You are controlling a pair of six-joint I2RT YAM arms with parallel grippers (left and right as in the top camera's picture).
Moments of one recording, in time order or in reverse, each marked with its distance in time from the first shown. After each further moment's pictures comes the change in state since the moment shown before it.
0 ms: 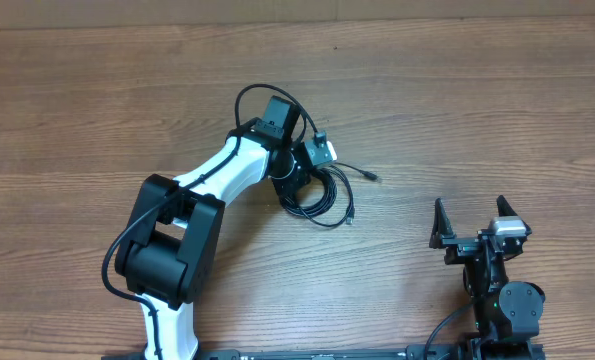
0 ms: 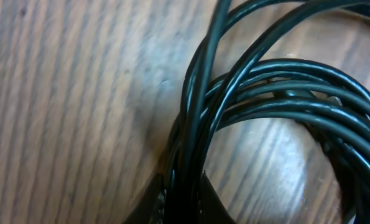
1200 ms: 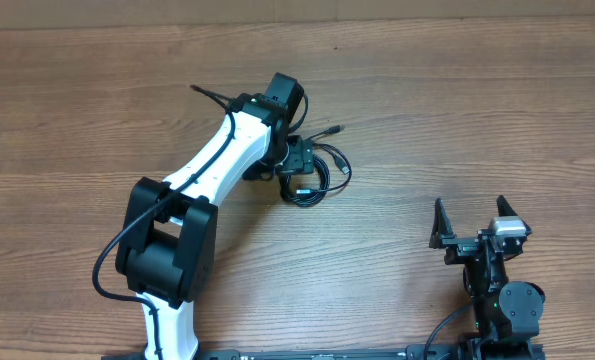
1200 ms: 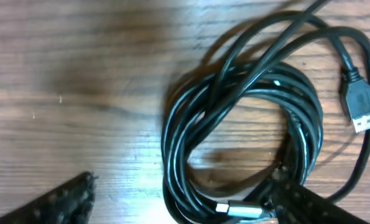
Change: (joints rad) left arm 0.000 0.006 0.243 -0.436 -0.151 -1.282; right arm 0.000 0.000 0.000 -0.001 0.000 0.000
